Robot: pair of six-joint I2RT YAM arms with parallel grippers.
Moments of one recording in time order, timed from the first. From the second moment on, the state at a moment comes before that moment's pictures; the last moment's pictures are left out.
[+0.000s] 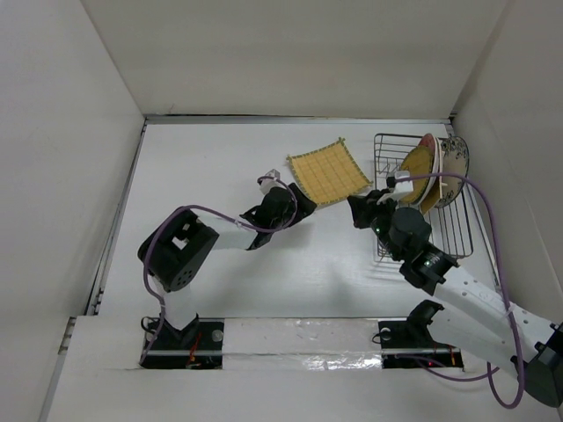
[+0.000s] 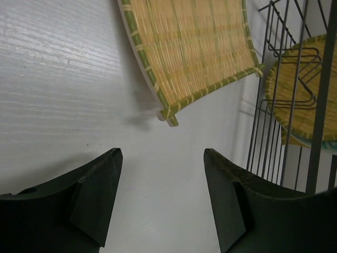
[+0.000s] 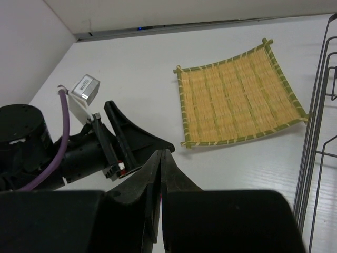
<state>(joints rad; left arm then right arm) -0.75 1.77 0.83 0.44 -0.16 -1.06 0.71 0.82 0.58 0.17 0.35 0.37</state>
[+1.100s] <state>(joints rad) -0.73 2.08 1.03 0.57 -0.20 -1.39 0.69 0.78 0.56 0.20 0.31 0.41</state>
